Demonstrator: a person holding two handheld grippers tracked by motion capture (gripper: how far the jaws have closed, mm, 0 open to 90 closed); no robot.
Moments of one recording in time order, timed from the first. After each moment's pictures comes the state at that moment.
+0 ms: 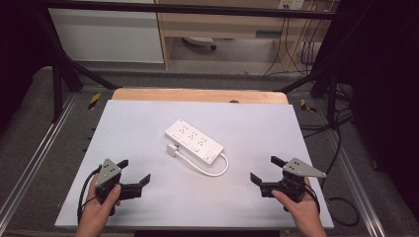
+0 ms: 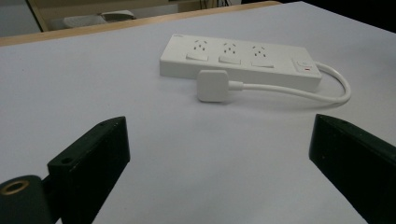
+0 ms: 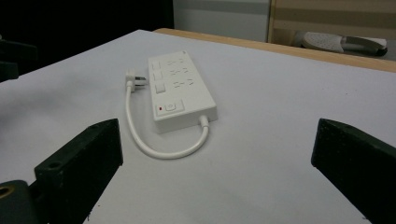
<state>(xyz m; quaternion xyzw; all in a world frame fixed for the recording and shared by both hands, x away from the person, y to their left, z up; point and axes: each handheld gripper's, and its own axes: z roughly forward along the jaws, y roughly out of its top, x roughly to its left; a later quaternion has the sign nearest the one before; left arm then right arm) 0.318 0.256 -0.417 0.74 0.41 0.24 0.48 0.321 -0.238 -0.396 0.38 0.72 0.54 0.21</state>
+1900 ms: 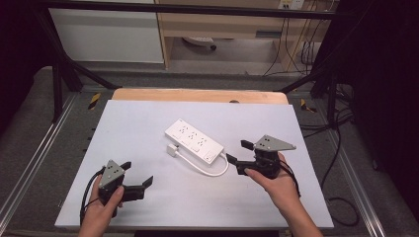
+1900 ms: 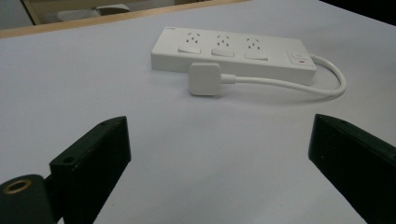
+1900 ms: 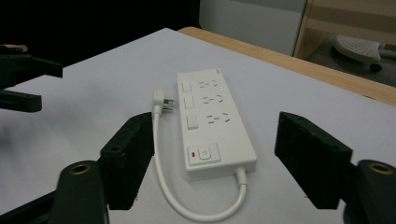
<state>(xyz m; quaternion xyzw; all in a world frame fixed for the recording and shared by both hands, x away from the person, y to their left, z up) 0.317 0.249 -0.420 0.74 0.41 0.24 0.47 0.364 -0.171 -0.354 0.34 0.76 0.52 0.19</state>
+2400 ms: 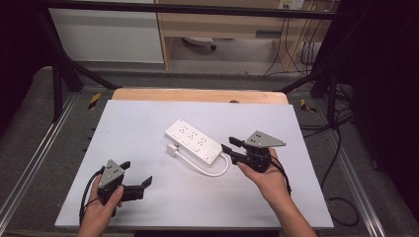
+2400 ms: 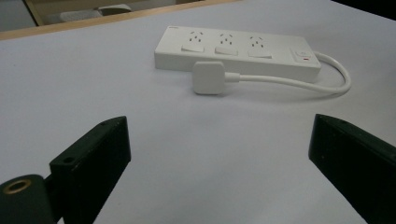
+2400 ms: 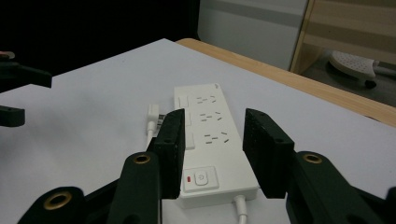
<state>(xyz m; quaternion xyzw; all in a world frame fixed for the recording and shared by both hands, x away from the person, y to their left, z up) 0.318 0.252 -0.421 0.75 0.41 0.24 0.47 0.379 -0.155 -0.359 0.32 0.75 0.53 0.21</state>
